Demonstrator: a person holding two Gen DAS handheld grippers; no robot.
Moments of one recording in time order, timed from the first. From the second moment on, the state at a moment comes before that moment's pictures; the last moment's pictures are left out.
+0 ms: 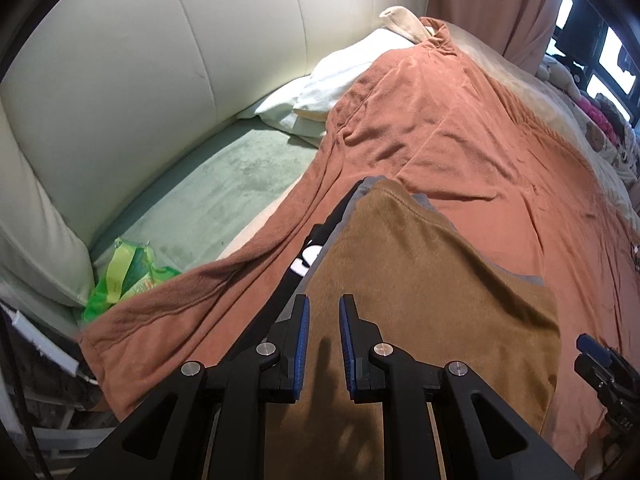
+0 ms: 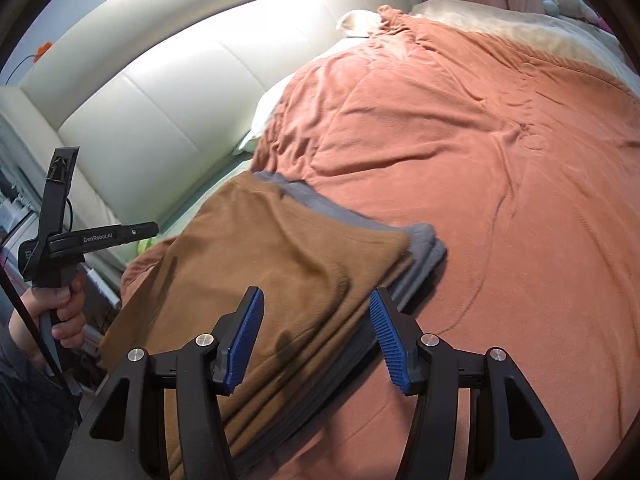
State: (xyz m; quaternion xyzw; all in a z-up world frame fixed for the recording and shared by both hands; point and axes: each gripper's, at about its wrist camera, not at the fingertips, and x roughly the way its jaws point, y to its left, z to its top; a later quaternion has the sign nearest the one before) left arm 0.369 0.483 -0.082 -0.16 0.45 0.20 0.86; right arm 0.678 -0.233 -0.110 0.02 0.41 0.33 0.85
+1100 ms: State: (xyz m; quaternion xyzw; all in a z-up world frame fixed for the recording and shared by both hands) left arm 0.254 0.364 -0.116 -0.14 0.48 0.20 0.84; right arm 0.620 -0.208 -0.120 -0.10 0.40 0.40 0.82
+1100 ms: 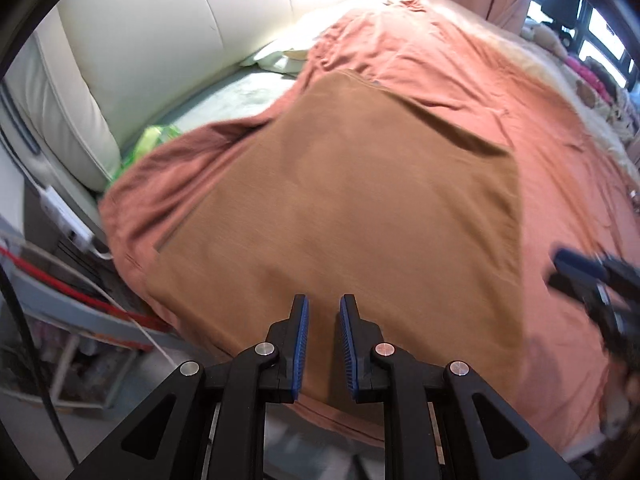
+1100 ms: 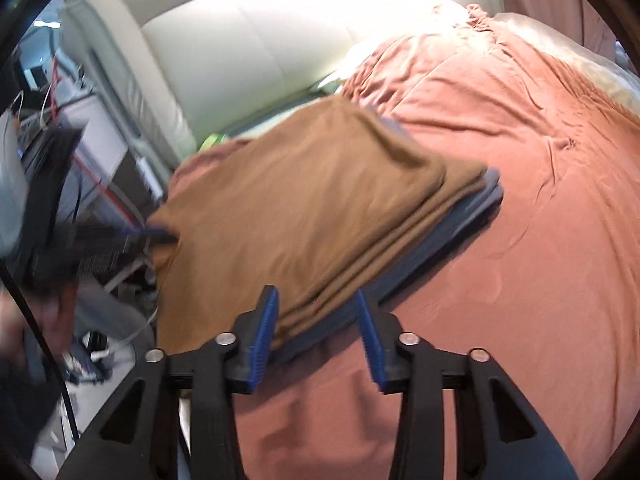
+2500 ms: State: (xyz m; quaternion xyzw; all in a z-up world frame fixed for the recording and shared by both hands) left arm 0.209 0.222 -0.066 -0.21 0.38 0.21 0.88; right arm 0.610 -0.303 -0.053 -0.08 0.39 0.32 0.86
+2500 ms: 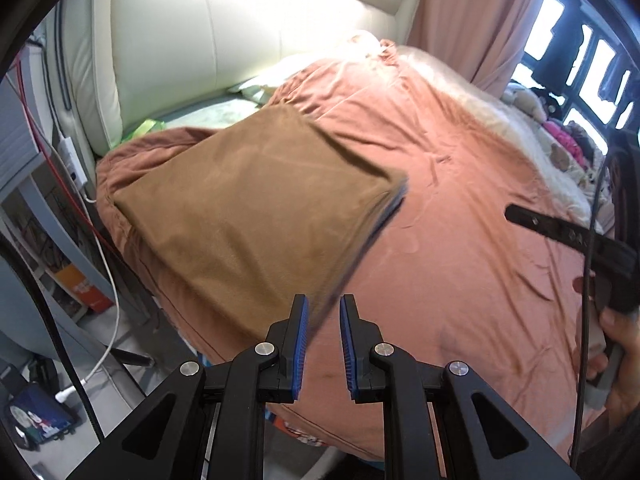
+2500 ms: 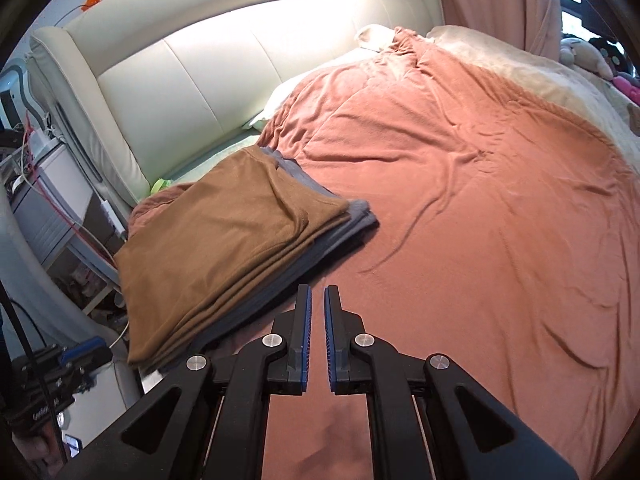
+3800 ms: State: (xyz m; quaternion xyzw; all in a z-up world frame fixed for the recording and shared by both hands) left arm 0.039 0.050 0.014 -0.09 0.24 0.06 0.96; right arm 0.225 -0.499 -0.014 -0.05 0.23 0.15 0.96
